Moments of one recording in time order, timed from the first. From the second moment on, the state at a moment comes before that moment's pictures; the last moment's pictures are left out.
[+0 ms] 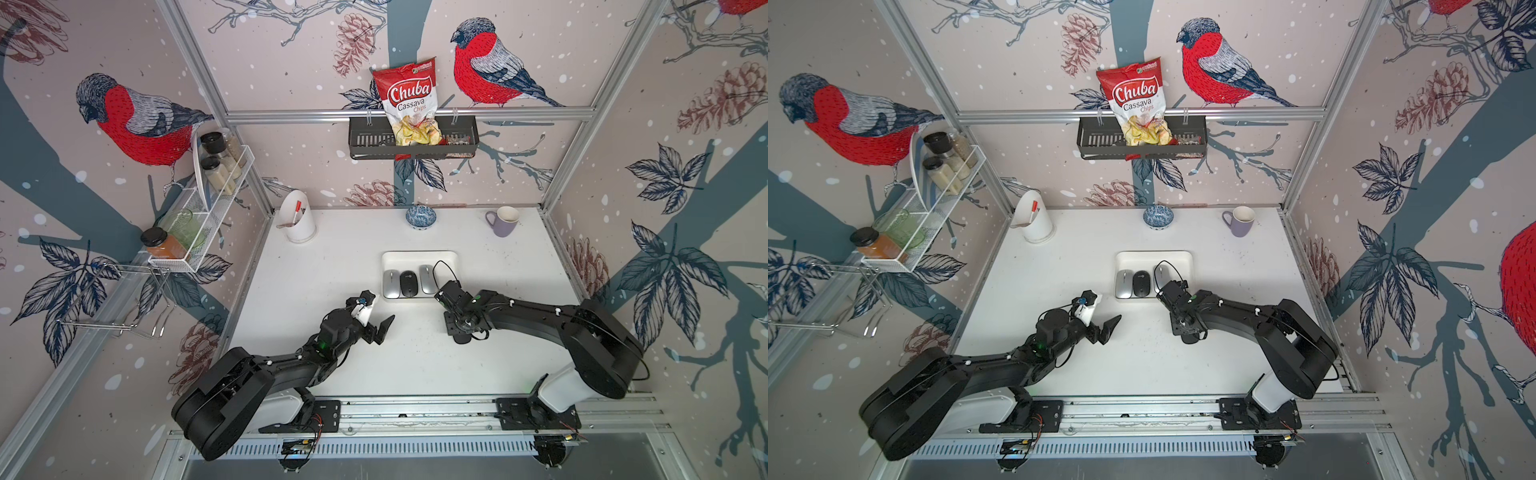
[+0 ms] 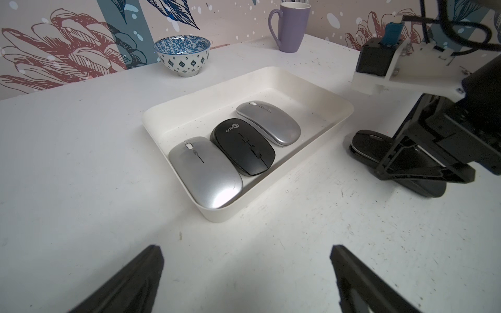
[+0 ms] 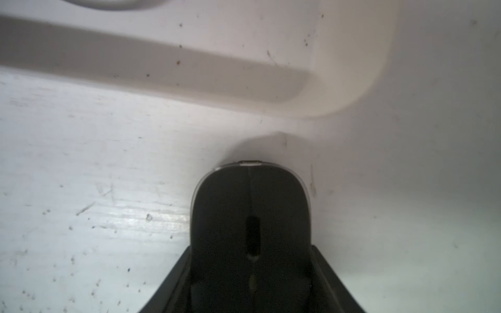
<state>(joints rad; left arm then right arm) -0.63 1.23 0.13 0.77 0.10 0.00 0.84 1.57 0.83 -0.61 0.25 0.57</state>
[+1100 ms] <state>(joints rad) -0.63 1.22 0.12 0.77 0.08 0.00 0.61 1.92 1.40 -0.59 0.28 0.39</state>
